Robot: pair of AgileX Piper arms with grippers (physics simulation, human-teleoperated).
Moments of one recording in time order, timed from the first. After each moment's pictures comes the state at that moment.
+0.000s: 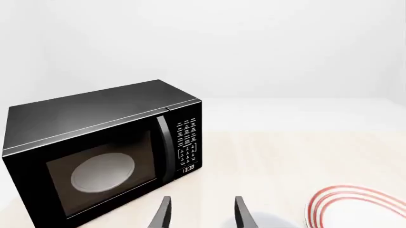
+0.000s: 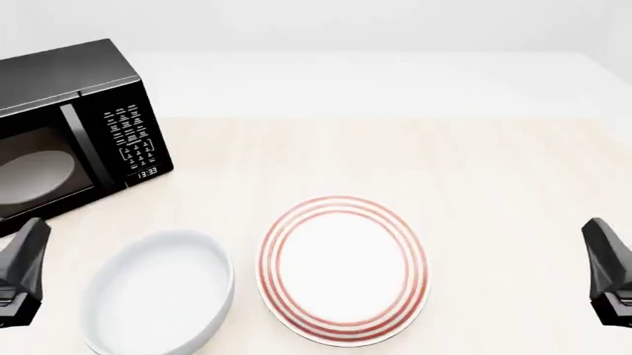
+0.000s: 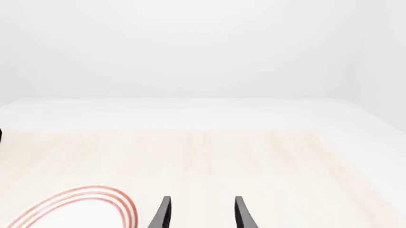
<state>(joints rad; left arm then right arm) 0.00 0.00 0.00 0.00 0.00 0.00 0.00 0.00 0.00 0.00</state>
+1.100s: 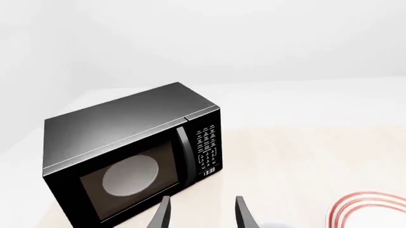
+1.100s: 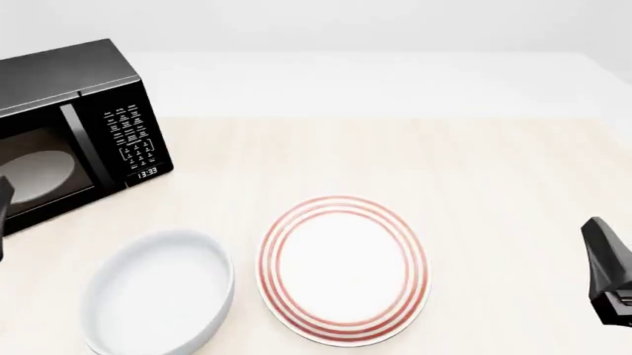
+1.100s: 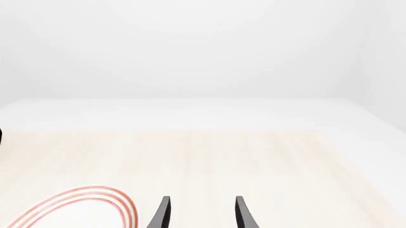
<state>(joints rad) 0.08 0.17 -0.24 0.16 0.08 0.00 0.01 0.00 0.00 0.00</state>
